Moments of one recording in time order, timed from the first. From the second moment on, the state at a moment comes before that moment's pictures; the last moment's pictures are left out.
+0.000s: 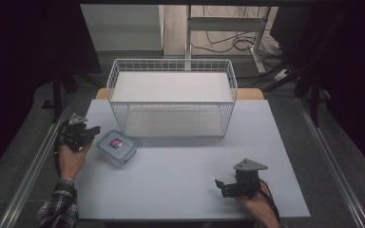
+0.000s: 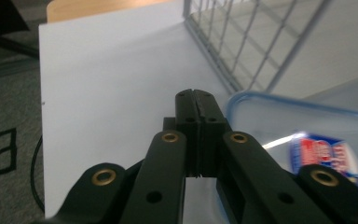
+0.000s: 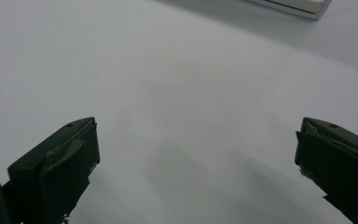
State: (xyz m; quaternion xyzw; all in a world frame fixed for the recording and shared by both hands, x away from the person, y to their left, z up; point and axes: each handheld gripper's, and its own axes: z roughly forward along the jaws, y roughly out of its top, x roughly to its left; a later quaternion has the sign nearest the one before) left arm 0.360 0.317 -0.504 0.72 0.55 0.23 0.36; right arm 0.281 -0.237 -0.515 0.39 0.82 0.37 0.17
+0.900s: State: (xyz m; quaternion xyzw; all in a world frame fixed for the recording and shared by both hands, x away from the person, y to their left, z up) left arm 0.329 0.259 -0.521 0.75 0.51 0.18 0.37; right arm 0.281 -0.237 -0.516 0.38 0.83 0.38 0.16
